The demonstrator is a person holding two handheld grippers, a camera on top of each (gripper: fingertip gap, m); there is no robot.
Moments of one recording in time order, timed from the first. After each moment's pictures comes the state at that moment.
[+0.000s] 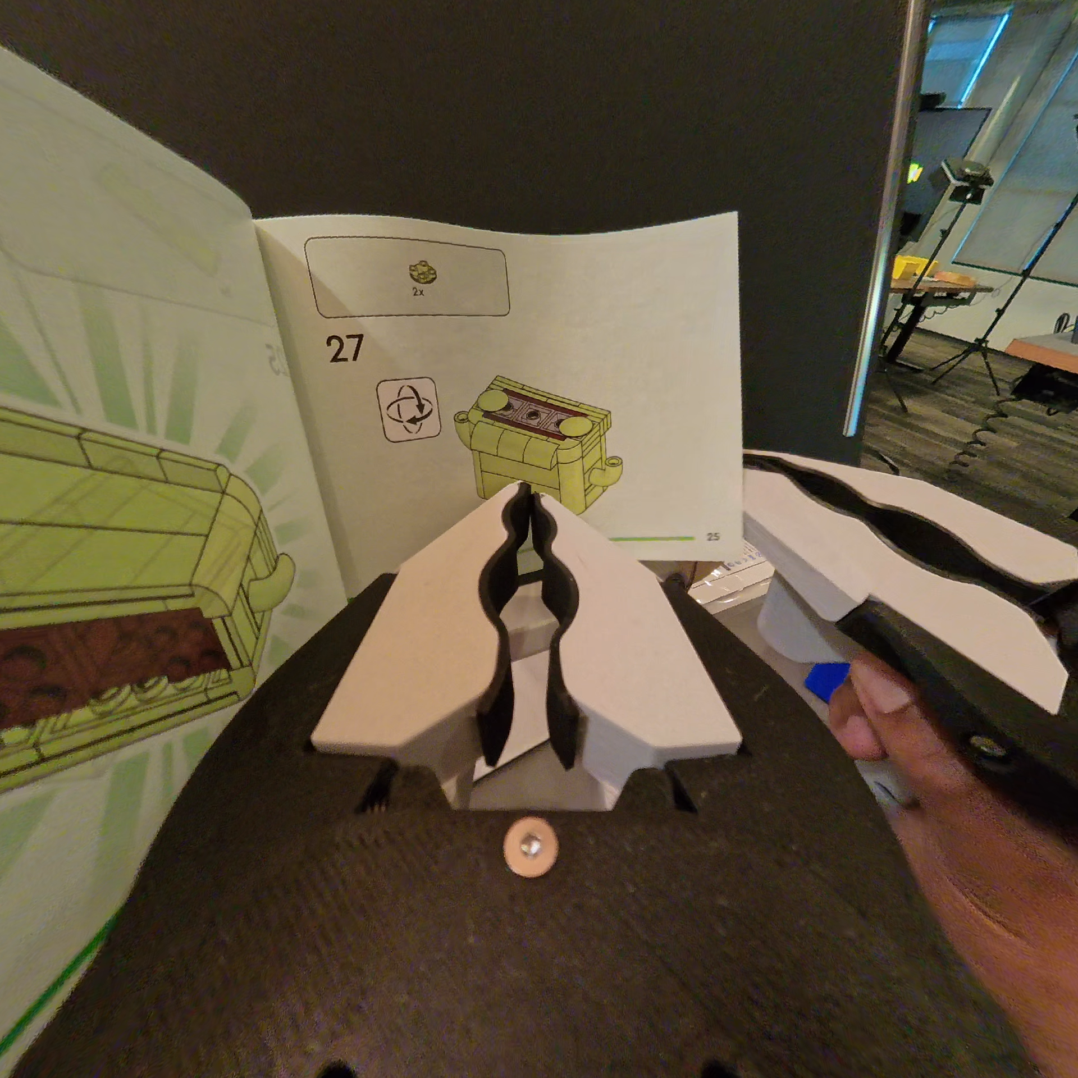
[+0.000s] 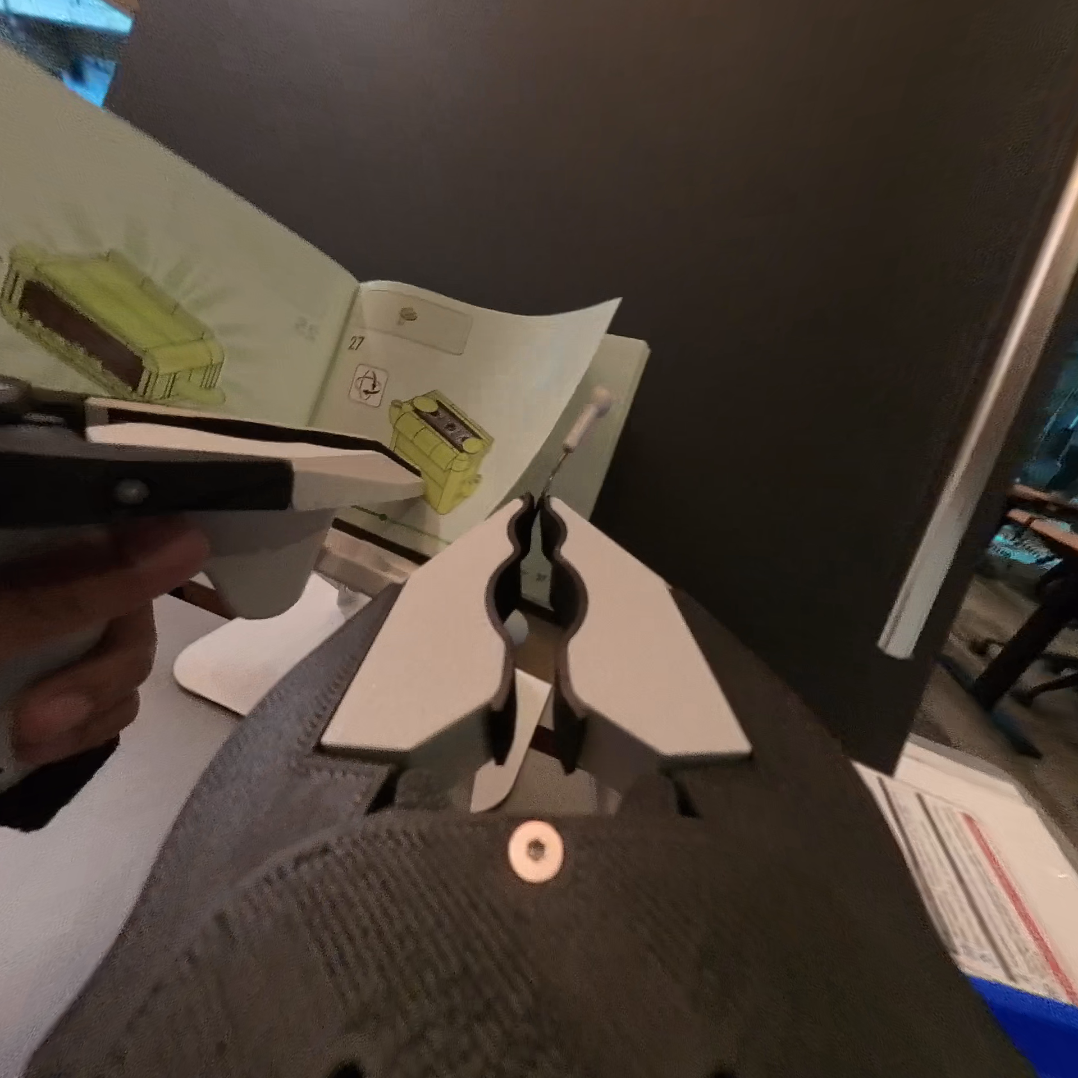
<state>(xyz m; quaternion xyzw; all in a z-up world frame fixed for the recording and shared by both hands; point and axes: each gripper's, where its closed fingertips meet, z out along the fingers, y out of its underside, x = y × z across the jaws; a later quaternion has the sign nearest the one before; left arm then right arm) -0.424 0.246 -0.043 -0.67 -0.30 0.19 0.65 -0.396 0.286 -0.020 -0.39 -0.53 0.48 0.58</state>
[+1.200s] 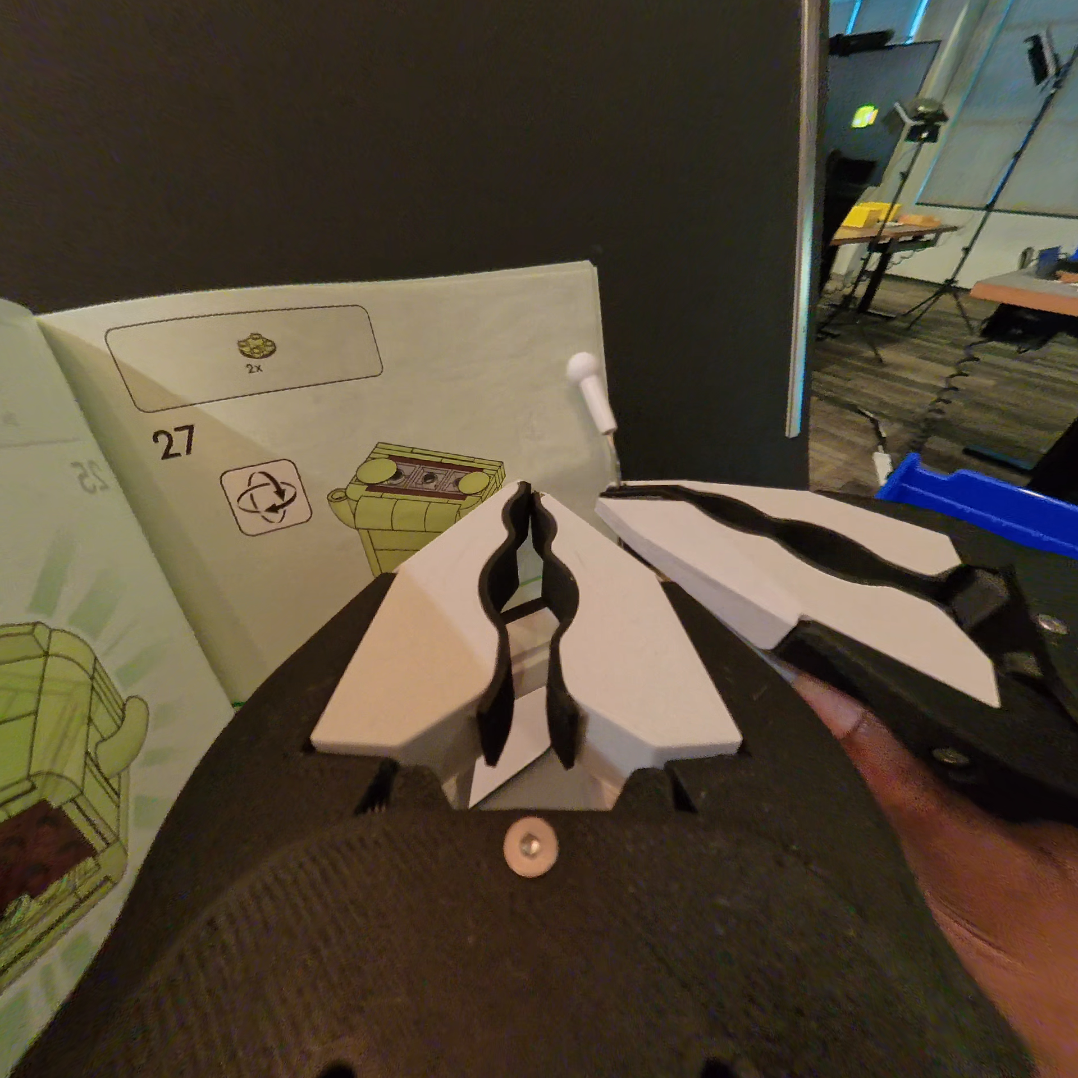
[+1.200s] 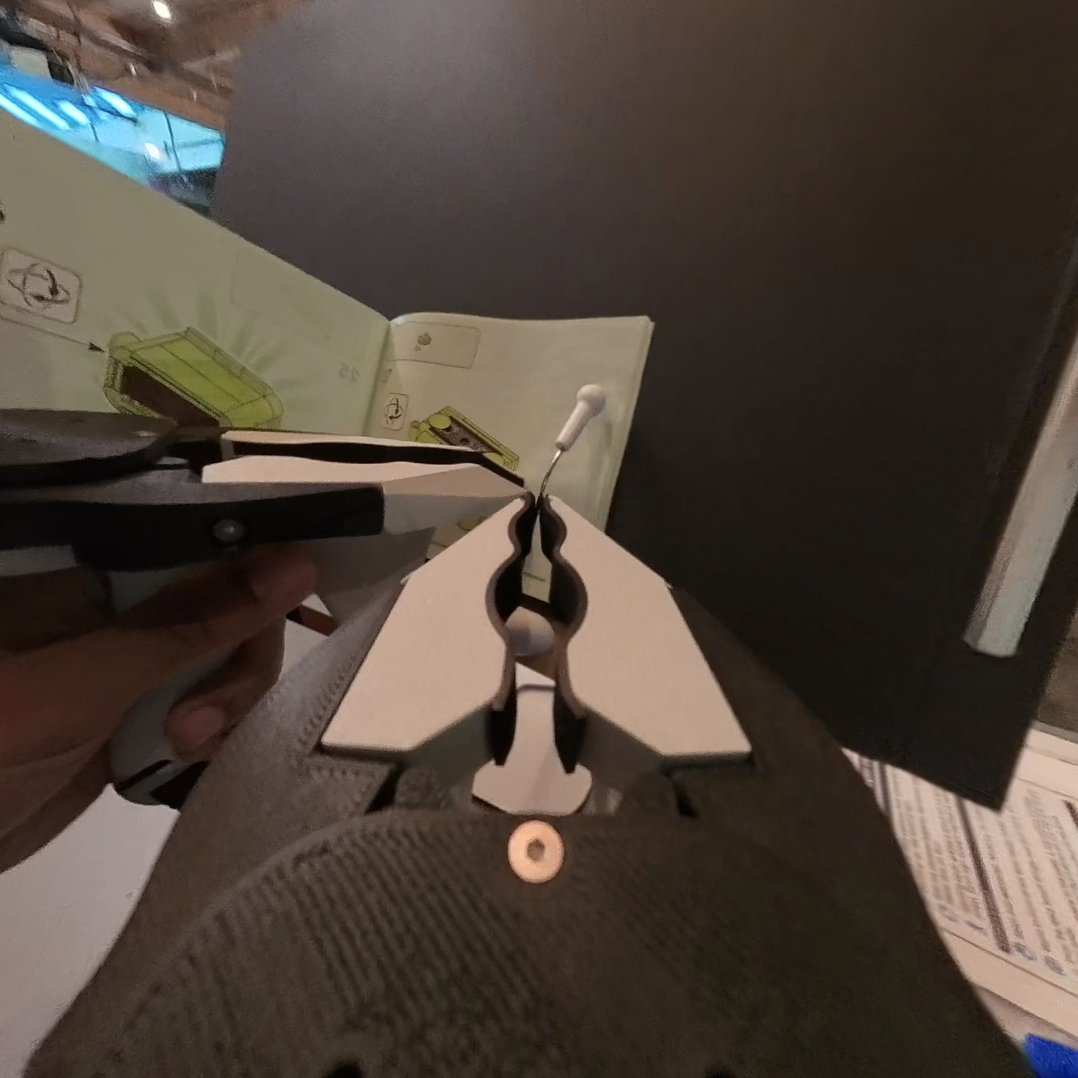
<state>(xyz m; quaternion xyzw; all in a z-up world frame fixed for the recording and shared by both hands) -0.414 0.281 -0.032 -0.70 -0.25 0.19 0.64 -0.398 0.284 -0.023 -0.41 -0.52 0.56 0.50</state>
